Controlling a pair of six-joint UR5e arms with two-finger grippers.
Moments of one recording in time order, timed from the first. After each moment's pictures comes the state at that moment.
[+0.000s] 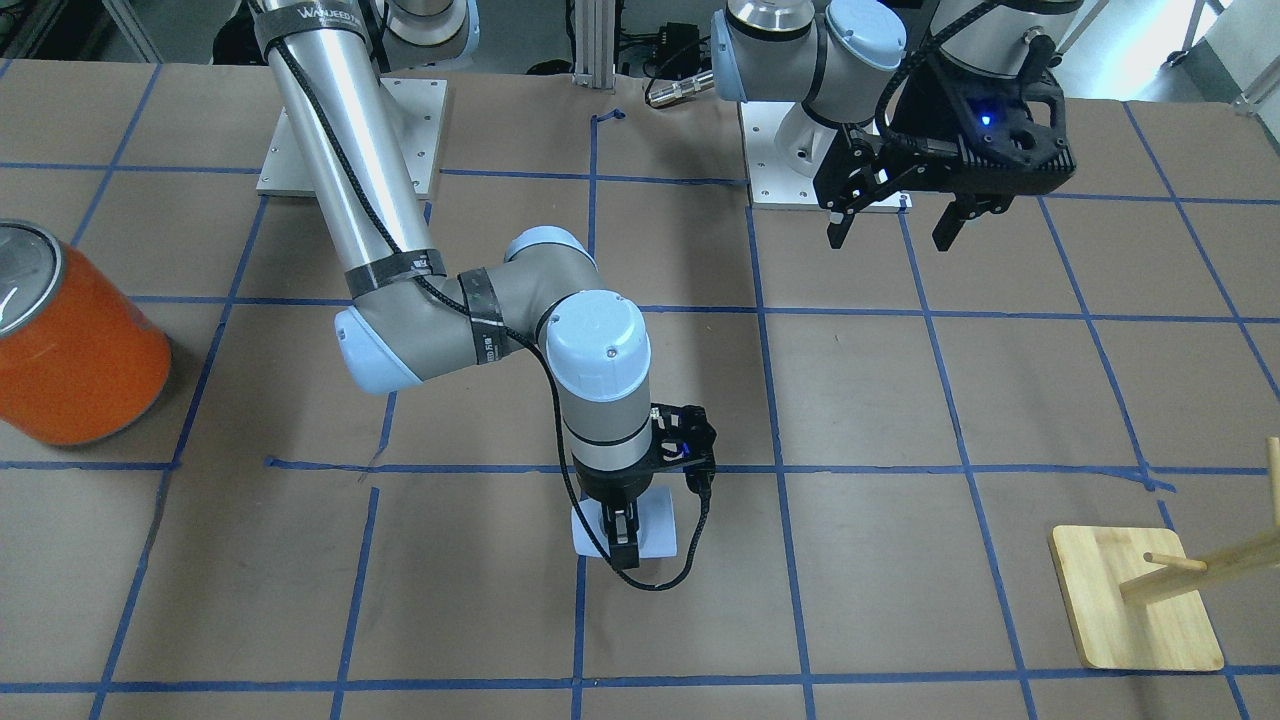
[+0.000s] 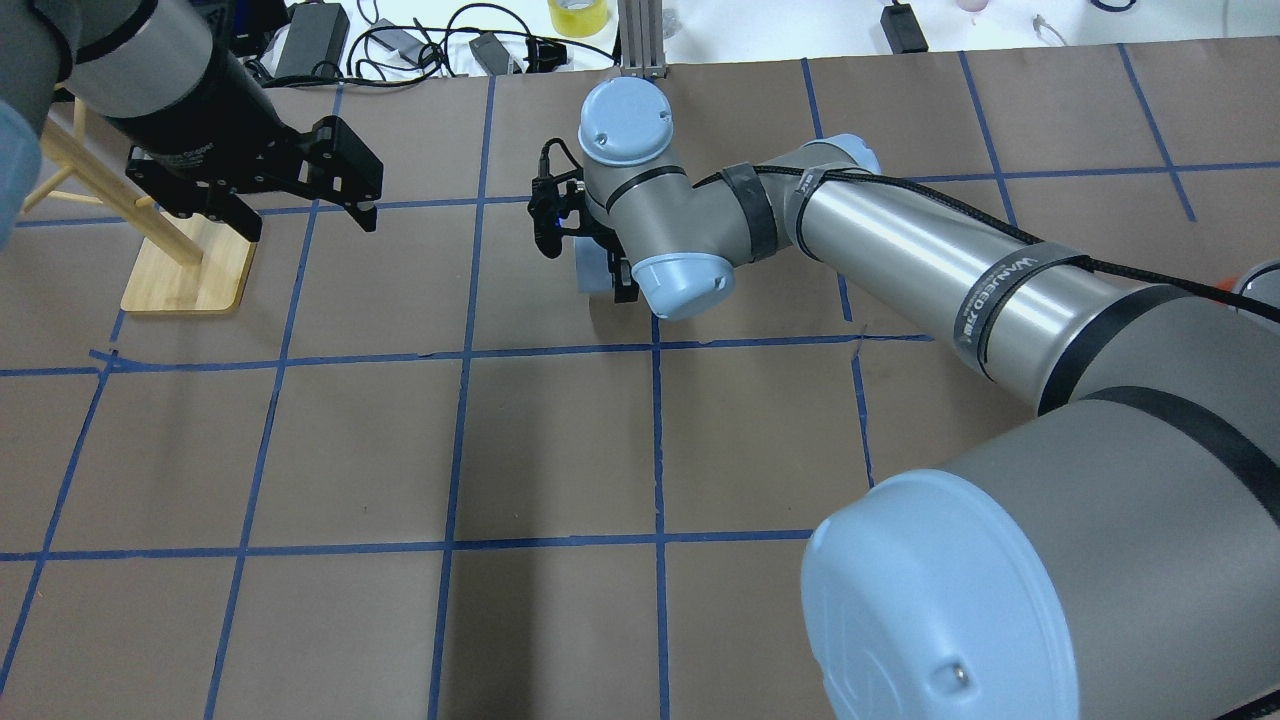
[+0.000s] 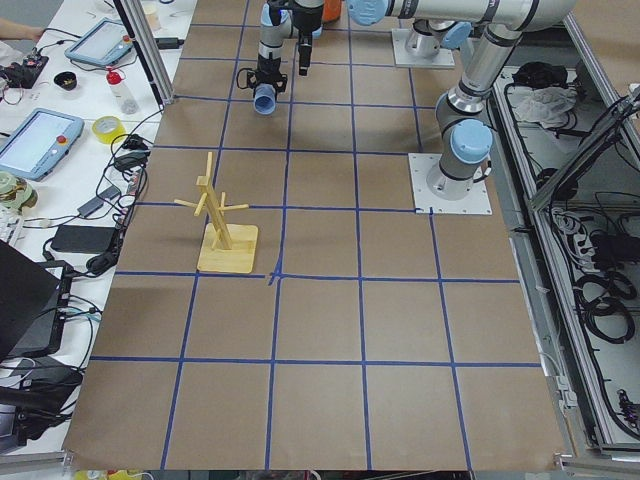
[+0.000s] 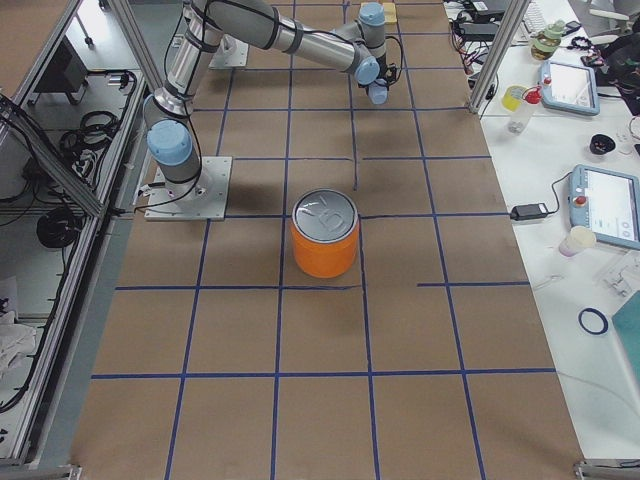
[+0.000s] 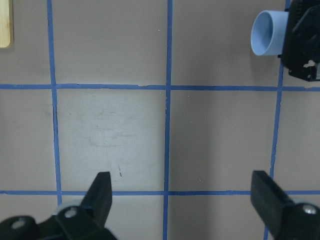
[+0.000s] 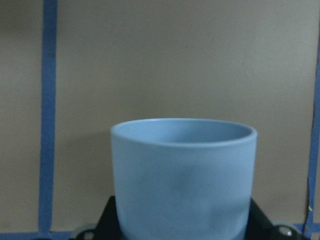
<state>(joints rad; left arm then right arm) -1.54 -1.50 -1.58 -1.53 1.54 0.00 1.97 -0.91 1.46 -2.35 -1.54 -1.26</state>
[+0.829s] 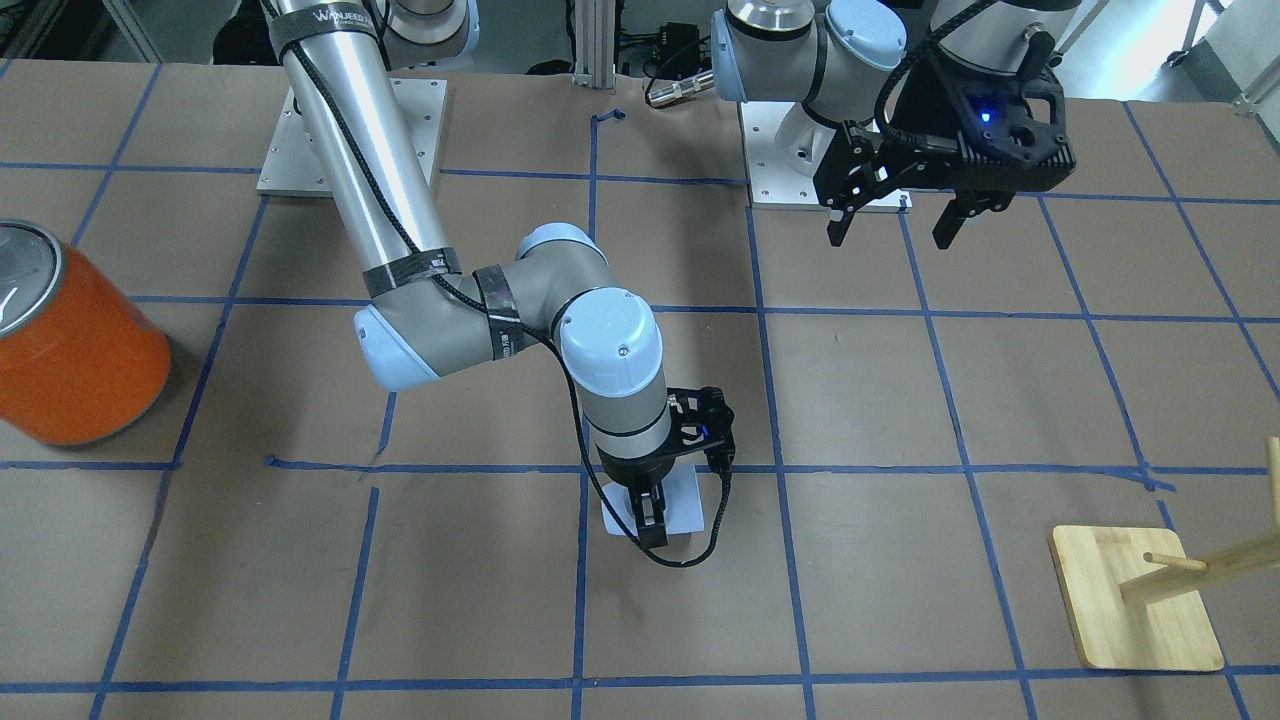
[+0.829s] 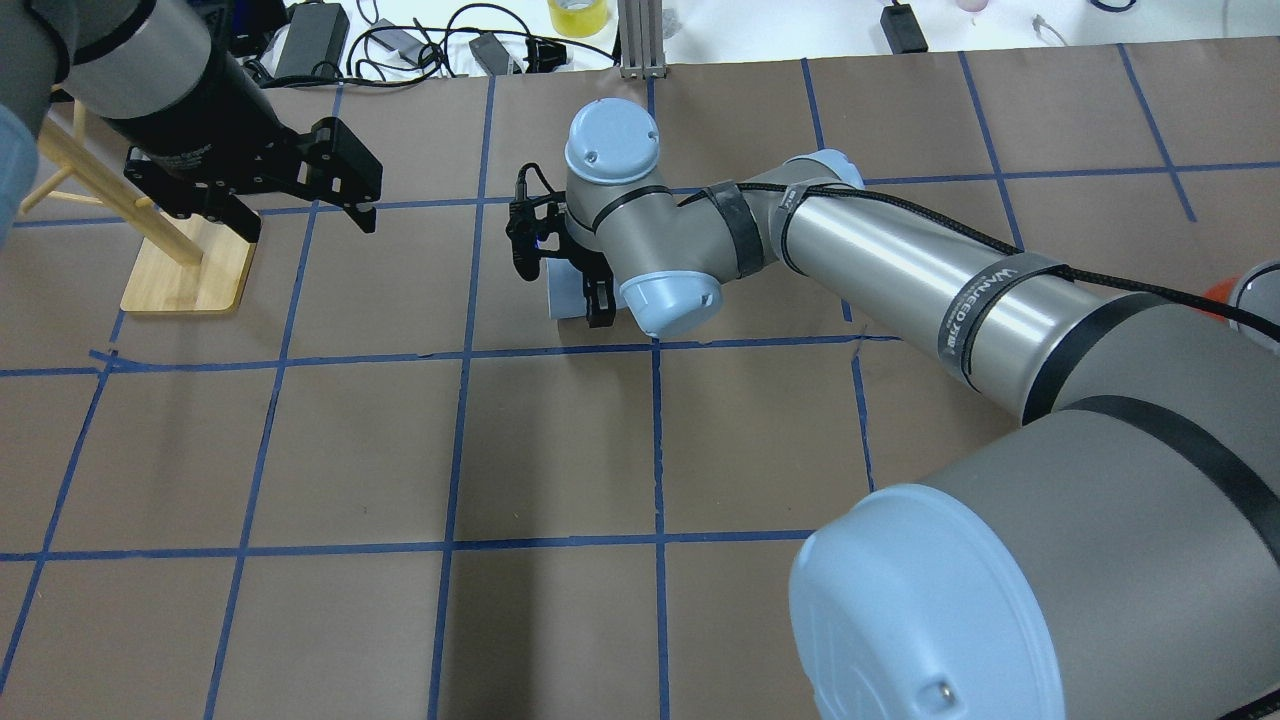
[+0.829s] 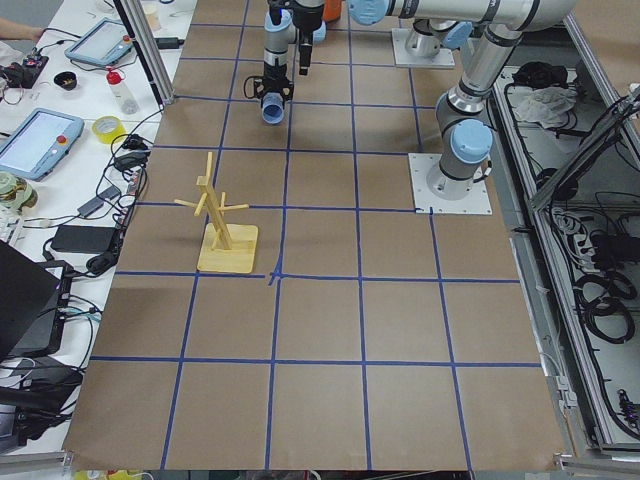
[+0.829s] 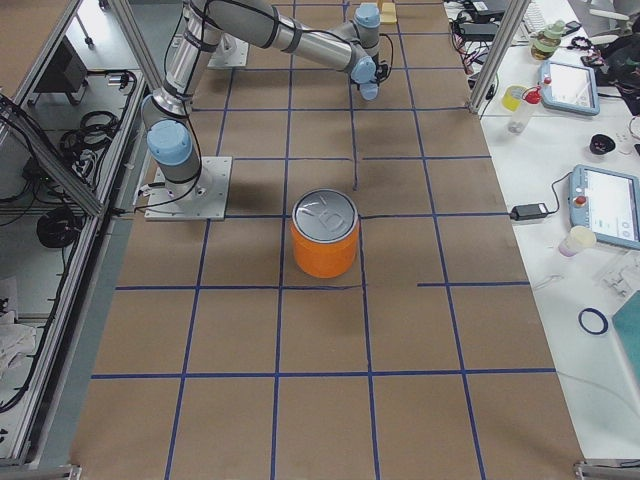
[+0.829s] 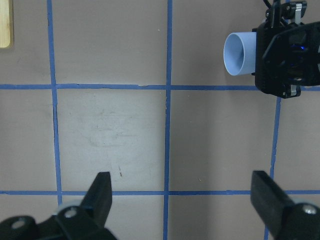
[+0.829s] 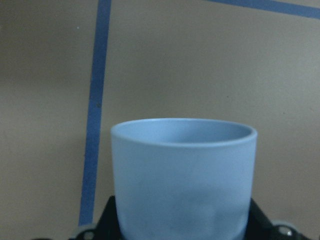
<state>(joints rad) -1.54 -1.50 -1.58 -1.53 1.54 0.00 1.98 -0.90 1.48 -2.35 -1.46 -1.25</state>
